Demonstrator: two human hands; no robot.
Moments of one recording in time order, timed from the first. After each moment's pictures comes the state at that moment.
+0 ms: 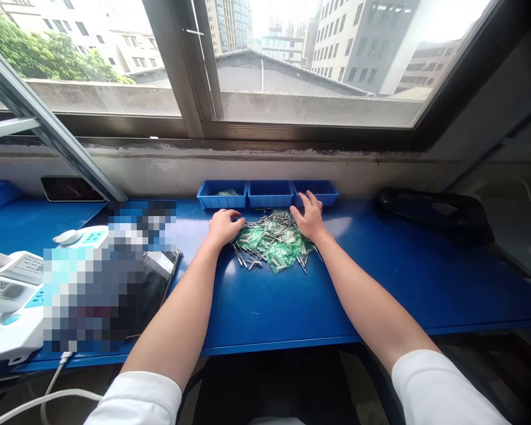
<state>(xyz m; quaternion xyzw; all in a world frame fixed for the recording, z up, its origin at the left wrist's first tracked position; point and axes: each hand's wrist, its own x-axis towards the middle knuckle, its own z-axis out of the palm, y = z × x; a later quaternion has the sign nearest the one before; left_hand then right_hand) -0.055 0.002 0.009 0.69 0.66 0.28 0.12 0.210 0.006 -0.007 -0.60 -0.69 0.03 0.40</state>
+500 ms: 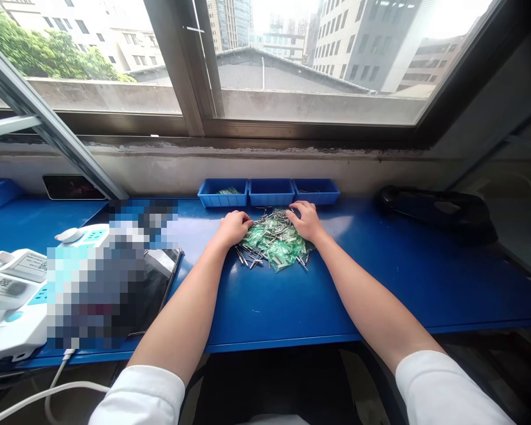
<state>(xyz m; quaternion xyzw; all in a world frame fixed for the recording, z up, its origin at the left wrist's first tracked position) -0.041 0.003 0.007 0.75 0.61 0.21 0.13 0.203 0.001 -0.007 -0.56 -0.72 0.10 0.40</state>
